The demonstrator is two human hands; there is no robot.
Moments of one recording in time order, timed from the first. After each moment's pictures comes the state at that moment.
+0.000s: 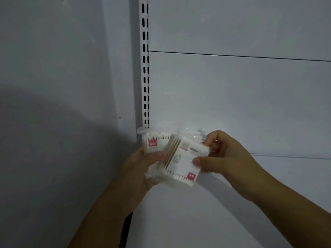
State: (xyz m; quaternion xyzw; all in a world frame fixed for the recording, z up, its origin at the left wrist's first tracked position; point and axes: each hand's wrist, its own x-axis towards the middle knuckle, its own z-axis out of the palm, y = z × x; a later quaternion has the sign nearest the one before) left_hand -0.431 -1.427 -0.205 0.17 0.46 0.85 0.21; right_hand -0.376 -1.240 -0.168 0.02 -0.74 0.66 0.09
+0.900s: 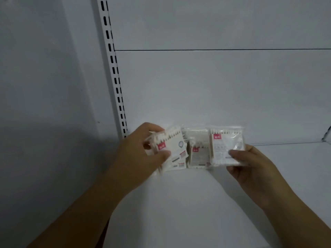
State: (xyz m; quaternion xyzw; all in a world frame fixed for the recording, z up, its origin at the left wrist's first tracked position) left_hand -0.437 -1.385 -0.183 0.29 0.77 0.56 -0.07; right_hand -0.349 -1.159 -0.212 -0.11 -0.50 0.84 0.20
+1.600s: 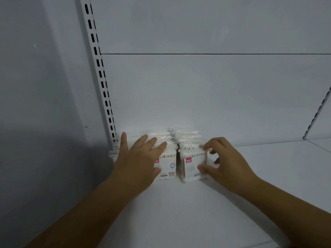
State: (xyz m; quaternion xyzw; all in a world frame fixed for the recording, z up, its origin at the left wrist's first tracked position) left_hand -0.459 -1.361 -0.201 0.34 0.93 -0.05 -0.15; right_hand -0.369 -1.146 -0.224 -0.06 -0.94 0.25 0.24
